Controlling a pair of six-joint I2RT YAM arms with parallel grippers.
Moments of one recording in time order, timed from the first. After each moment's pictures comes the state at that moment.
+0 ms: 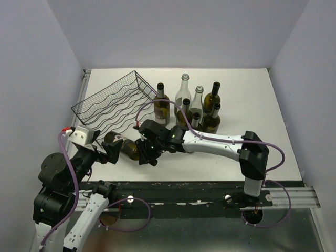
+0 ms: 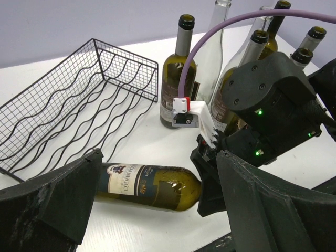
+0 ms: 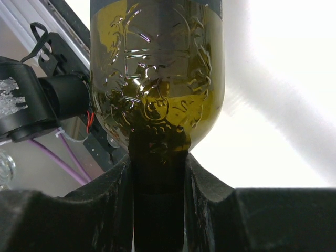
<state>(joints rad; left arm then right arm) -0.31 0.32 1.05 -0.81 0.12 -0.09 1.18 1.86 1.50 -0.50 -0.16 0.55</state>
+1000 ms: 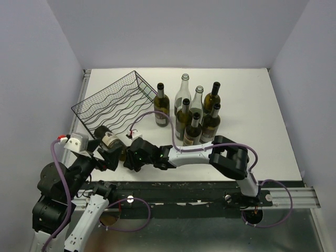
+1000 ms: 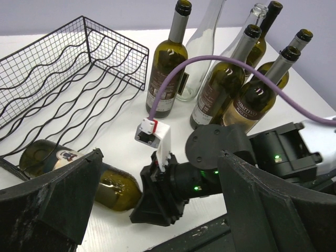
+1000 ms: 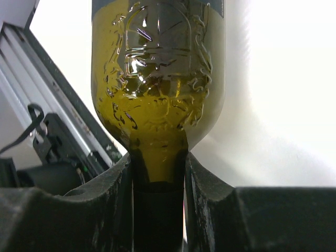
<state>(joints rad) -0.31 0.23 1.02 -0.87 0.13 -0.22 1.28 2.07 1.36 0.11 0.07 0.67</state>
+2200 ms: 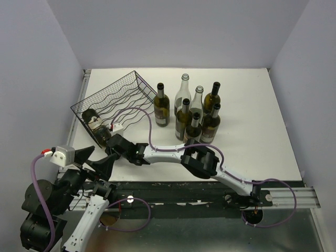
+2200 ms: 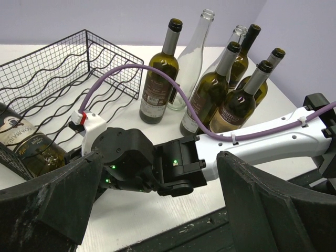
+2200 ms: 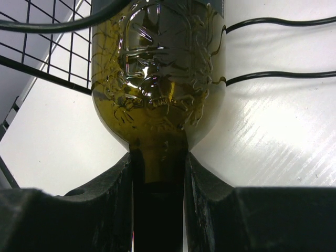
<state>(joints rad) -0.31 0.17 1.13 -0.98 0.12 -0.27 1.28 2.53 1.99 0.06 0.30 0.60</state>
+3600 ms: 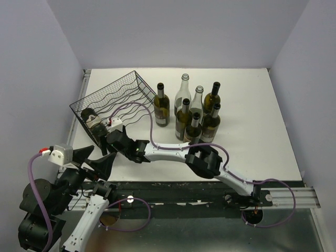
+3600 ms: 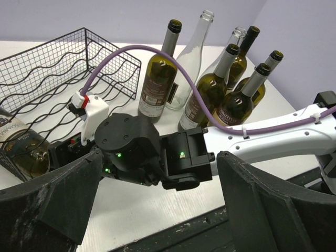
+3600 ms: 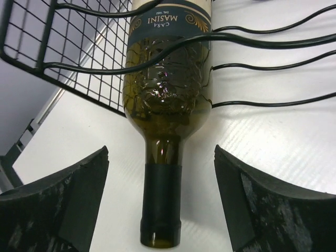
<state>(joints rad) -0.31 0.19 1.17 -0.99 0.11 -0.28 1.28 2.50 2.02 0.05 0.38 0.54</state>
